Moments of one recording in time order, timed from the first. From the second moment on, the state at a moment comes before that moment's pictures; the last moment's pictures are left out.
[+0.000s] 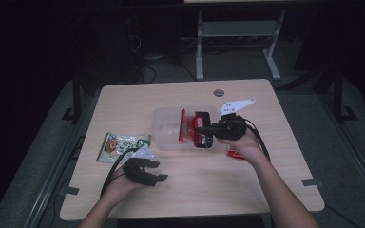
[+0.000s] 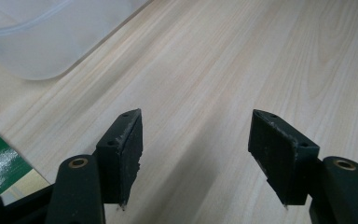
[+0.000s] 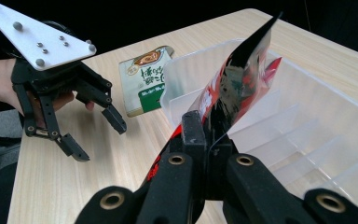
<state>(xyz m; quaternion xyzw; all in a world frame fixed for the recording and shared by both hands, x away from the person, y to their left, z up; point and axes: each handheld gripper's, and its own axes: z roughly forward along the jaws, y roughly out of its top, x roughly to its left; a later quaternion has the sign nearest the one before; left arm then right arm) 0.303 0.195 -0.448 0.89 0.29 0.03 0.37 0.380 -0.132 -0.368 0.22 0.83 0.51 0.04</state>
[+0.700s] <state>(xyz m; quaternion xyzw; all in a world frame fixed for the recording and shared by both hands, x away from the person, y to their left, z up) 0.279 0.214 -0.451 0.88 0.29 0.05 0.37 0.406 -0.113 -0.381 0.22 0.83 0.51 0.03</state>
